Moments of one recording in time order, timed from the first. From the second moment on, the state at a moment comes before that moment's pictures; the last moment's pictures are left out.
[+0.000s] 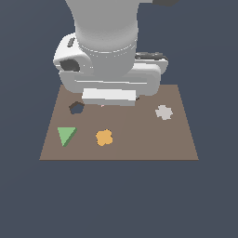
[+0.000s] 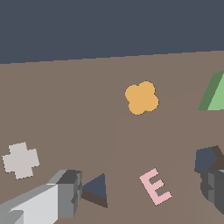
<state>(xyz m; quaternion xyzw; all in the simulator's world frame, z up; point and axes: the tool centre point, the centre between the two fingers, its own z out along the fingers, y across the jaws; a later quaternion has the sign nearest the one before) 0.011 -0.015 0.144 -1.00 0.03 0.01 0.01</state>
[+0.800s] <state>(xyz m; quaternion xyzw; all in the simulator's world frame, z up) 0.060 -0.137 0.072 -0.98 0.18 0.00 0.00</state>
